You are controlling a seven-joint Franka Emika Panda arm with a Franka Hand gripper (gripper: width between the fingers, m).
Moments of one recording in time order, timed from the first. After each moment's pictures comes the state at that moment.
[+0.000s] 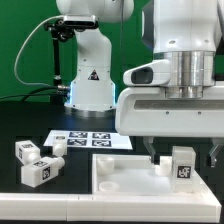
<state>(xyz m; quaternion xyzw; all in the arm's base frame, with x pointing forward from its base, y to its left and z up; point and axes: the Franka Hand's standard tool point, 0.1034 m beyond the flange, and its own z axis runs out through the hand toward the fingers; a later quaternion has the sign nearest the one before) 0.641 0.107 0.069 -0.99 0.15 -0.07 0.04</state>
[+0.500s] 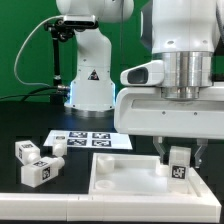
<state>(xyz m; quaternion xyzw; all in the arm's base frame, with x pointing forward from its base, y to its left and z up) 0.640 0.102 0.069 -0.97 0.23 -0.06 0.04</state>
